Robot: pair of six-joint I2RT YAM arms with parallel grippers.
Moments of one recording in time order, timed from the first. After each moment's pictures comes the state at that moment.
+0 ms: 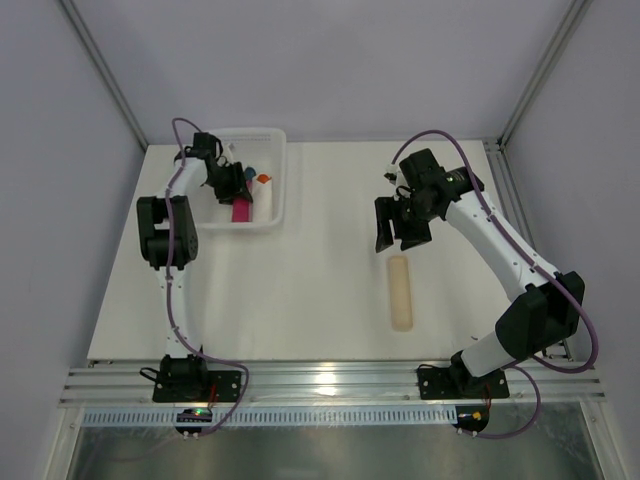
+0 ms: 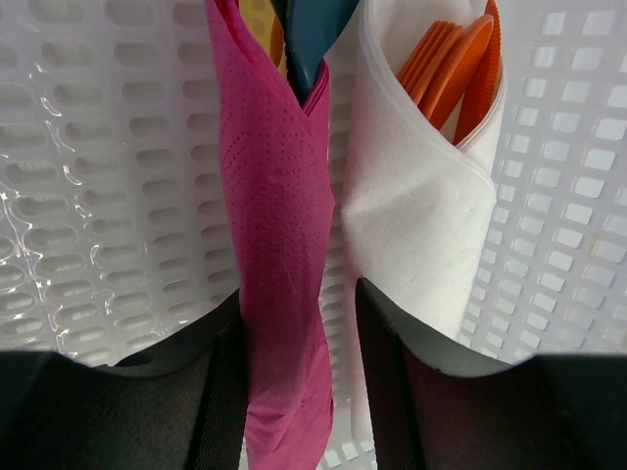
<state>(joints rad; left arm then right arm) 0.01 2.37 1.99 -0.76 0.40 -0.18 0.39 1.52 1.47 -1.14 -0.23 0.25</state>
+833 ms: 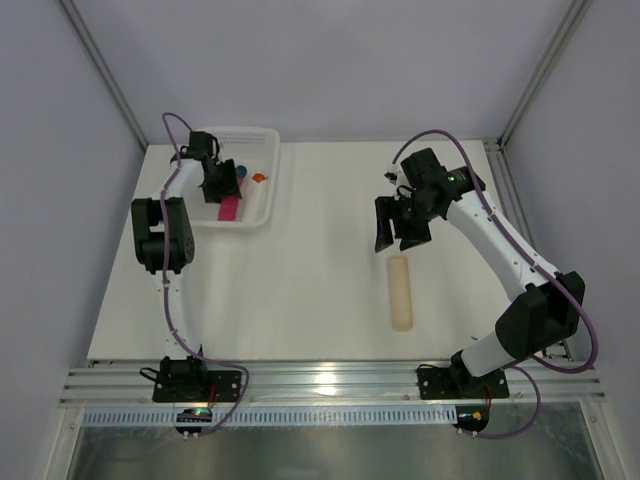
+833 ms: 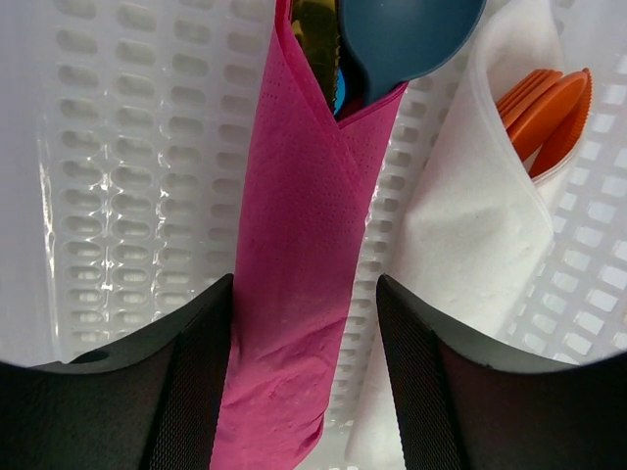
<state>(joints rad) 0.01 2.29 1.90 -0.68 0.17 -0.22 0.38 1.52 1.47 -1.14 -0.26 0.24</state>
